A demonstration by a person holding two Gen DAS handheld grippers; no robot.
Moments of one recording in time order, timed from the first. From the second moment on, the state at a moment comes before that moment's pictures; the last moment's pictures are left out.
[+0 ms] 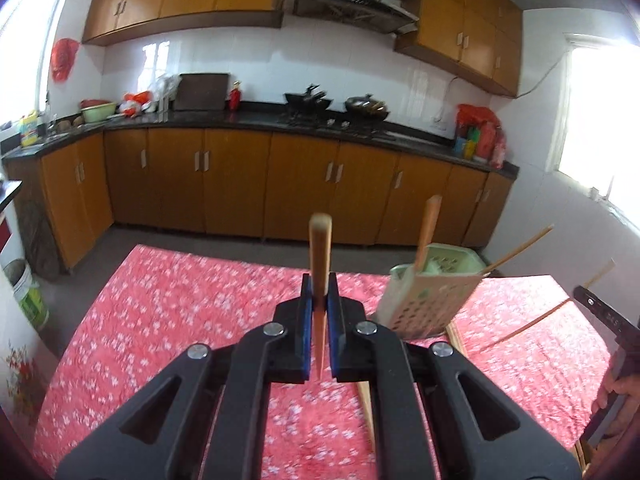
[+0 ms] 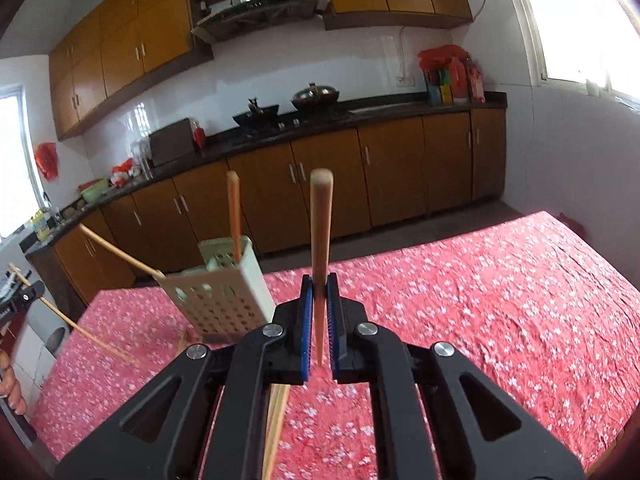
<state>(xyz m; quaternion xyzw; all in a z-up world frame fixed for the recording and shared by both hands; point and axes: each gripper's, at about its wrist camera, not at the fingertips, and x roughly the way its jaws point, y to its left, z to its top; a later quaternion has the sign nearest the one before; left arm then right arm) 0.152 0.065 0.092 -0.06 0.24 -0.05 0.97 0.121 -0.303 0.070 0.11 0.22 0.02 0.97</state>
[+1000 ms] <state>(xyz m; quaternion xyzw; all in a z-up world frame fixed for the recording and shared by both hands) 0.244 -0.039 0.169 -0.11 0.07 -0.06 0.99 0.193 -0.247 0.124 0.12 0.13 0.09 0.98</state>
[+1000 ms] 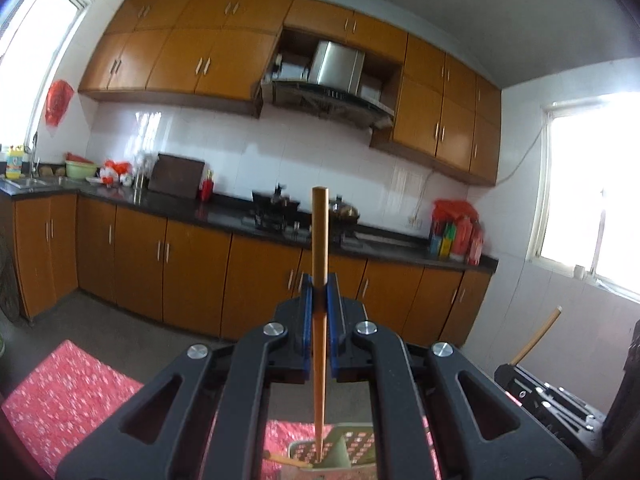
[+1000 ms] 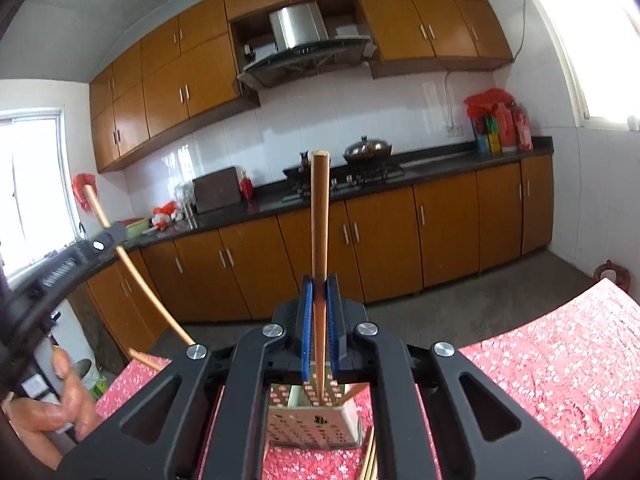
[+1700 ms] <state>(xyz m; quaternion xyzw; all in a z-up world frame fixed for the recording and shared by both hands) 0.168 0.041 0.105 -0.10 0.18 -0.01 0.98 0.120 -0.285 0.081 0.11 0.18 0.03 0.98</state>
